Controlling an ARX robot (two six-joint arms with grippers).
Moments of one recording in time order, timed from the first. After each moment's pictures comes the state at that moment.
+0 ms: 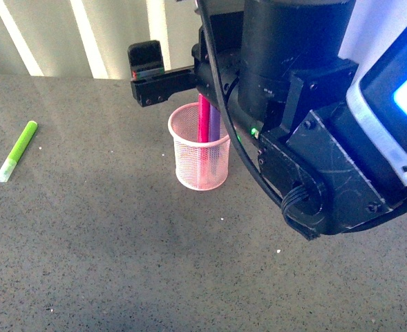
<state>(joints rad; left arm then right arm) 0.00 0.00 0.02 0.00 0.00 0.00 0.55 2.26 1.04 1.23 0.02 0.06</state>
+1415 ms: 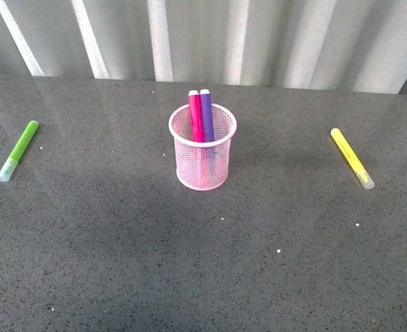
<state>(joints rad) 0.00 0.00 0.02 0.00 0.00 0.00 0.14 1.34 0.20 1.13 0.13 0.00</state>
